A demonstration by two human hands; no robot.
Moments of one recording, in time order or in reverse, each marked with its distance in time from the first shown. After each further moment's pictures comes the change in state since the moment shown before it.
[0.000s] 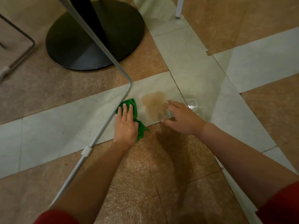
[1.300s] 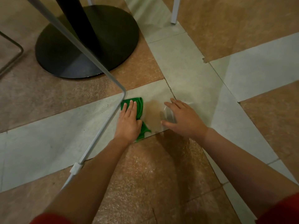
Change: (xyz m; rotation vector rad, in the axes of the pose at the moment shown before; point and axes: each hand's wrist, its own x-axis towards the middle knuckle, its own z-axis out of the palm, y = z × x) left_hand 0.054 0.019 0.001 -0.083 -0.055 0.123; right_hand 0.027 0.027 -0.008 -0.043 0.153 0.041
